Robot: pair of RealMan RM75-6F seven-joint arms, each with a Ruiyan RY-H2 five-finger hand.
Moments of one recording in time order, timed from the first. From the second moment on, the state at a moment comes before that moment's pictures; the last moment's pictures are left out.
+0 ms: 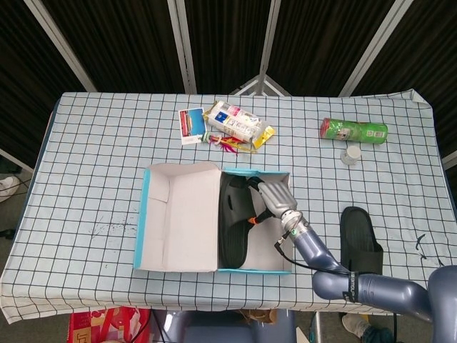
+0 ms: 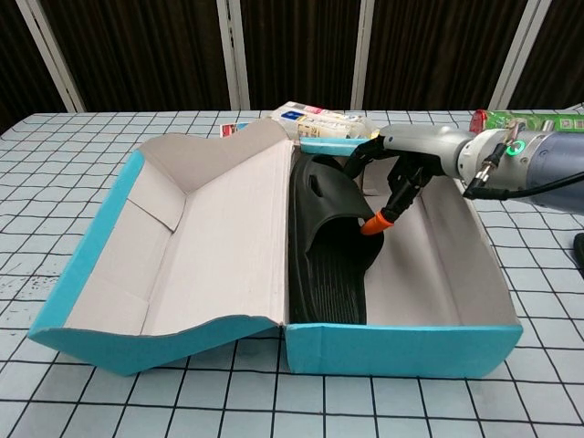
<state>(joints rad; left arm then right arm) -0.03 -1.13 -0.20 -1.45 1.37 1.62 -0.18 0.87 -1.52 0.25 -1.55 -0.77 0.82 -0.25</state>
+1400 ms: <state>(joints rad) -0.02 -1.12 -0.20 -1.45 1.37 1.63 -0.21 0.93 -1.28 0.31 -1.91 -0.44 1.09 -0.49</state>
